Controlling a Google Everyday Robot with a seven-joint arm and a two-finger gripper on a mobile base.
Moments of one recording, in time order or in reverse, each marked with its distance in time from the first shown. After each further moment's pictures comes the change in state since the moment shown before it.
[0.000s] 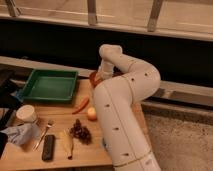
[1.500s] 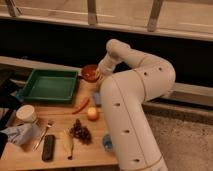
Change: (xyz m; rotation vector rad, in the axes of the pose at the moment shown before) arm 0.028 0.023 -0.067 -0.290 0.110 -0.200
